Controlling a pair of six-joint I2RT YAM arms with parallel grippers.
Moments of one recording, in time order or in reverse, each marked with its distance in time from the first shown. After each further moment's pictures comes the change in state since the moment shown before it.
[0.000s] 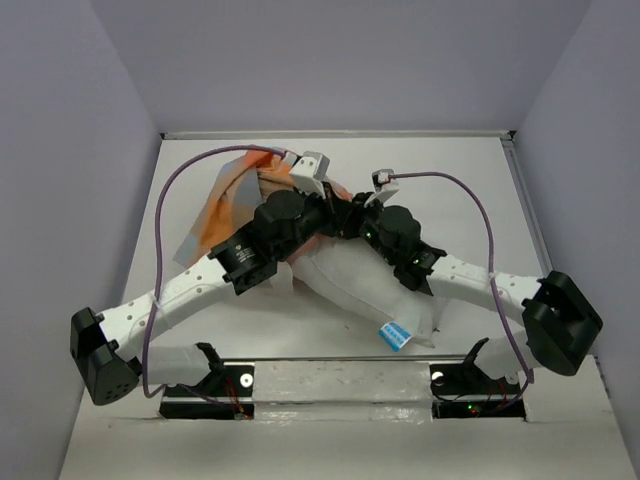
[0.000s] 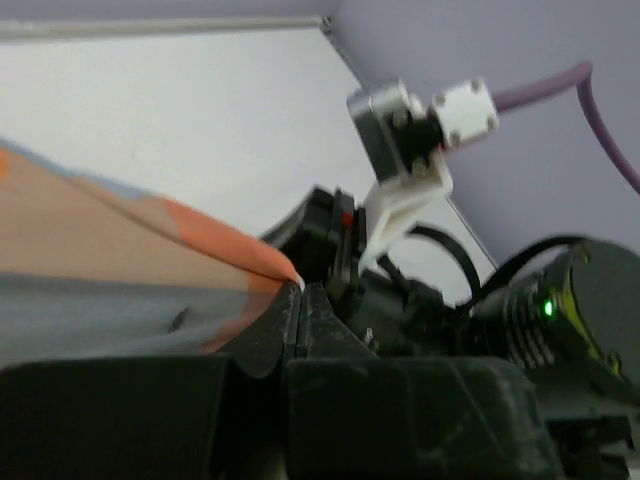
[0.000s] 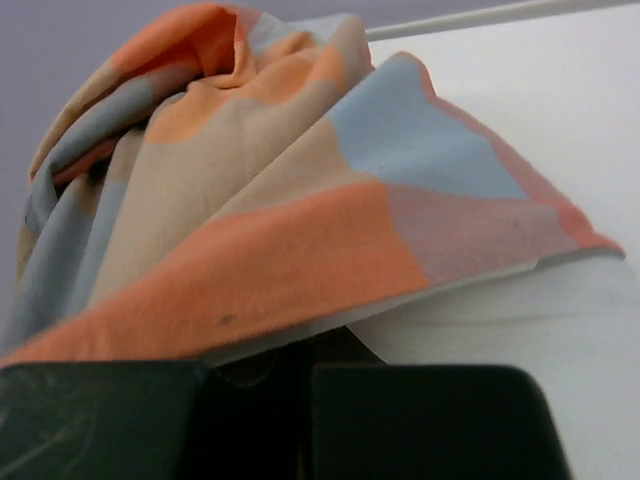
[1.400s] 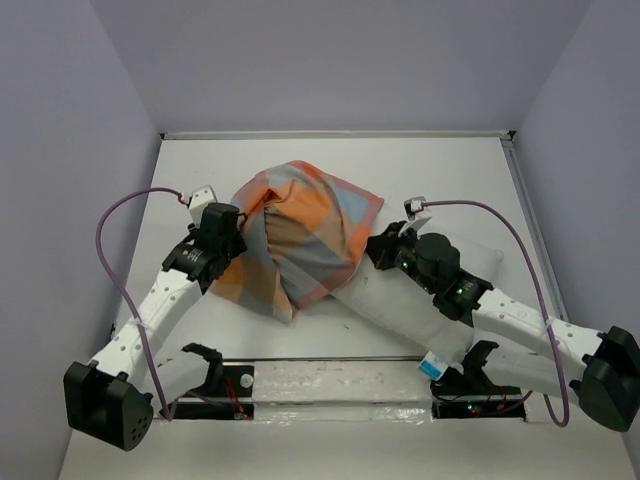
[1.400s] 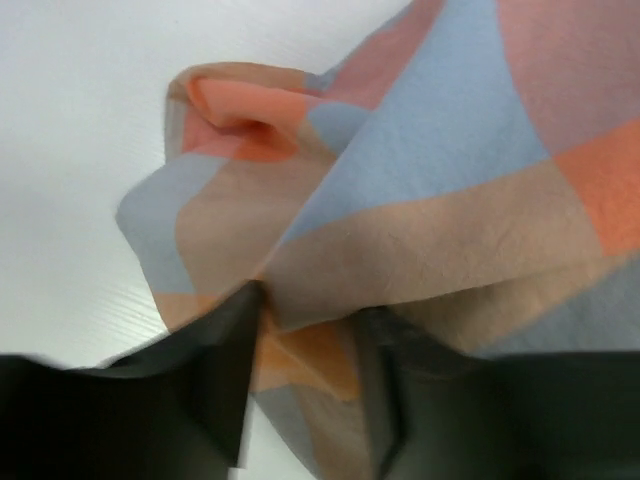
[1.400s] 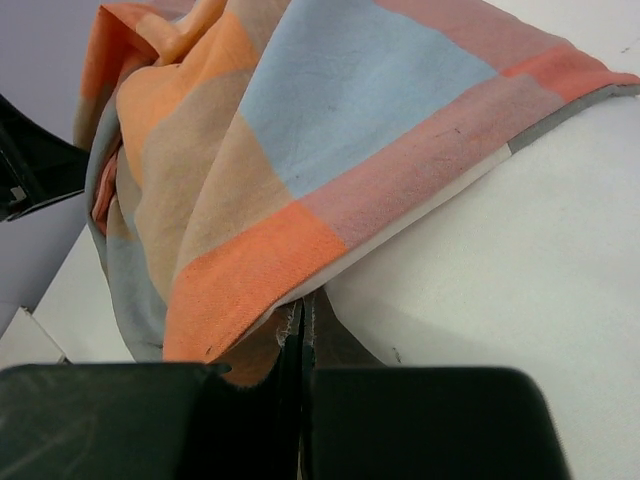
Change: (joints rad) left arm 0.568 -0.222 -0.319 -0.540 -0.261 -0.160; right arm -0.021 -0.365 -0.253 -0.239 -0.061 0.004
